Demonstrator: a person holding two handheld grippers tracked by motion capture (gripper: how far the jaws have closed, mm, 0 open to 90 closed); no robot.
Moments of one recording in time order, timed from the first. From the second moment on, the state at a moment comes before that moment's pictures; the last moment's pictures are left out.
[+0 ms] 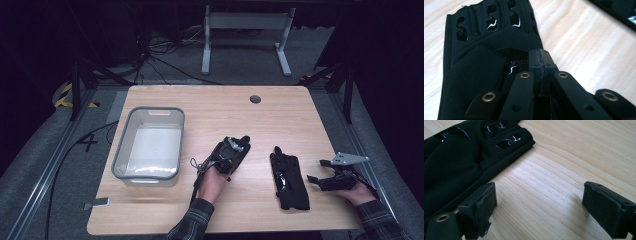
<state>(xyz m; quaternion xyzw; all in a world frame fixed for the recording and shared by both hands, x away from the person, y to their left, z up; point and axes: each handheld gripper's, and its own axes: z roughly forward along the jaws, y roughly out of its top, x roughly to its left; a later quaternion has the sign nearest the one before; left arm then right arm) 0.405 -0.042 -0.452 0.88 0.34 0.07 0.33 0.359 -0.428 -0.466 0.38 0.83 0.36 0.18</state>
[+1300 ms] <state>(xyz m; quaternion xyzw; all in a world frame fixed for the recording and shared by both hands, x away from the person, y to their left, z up) 0.403 -0.007 -0.447 0.87 0.36 0.08 0.31 0.359 -0.428 -0.466 0.38 0.83 0.36 0.18</state>
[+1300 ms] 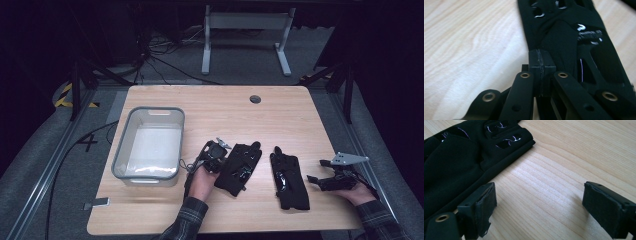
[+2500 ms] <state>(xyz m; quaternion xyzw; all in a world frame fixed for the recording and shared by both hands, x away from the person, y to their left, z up) 0.377 -0.009 -0.441 0.87 0.33 0.06 0.37 0.349 -0.385 -0.452 0.30 0.87 0.38 0.11</state>
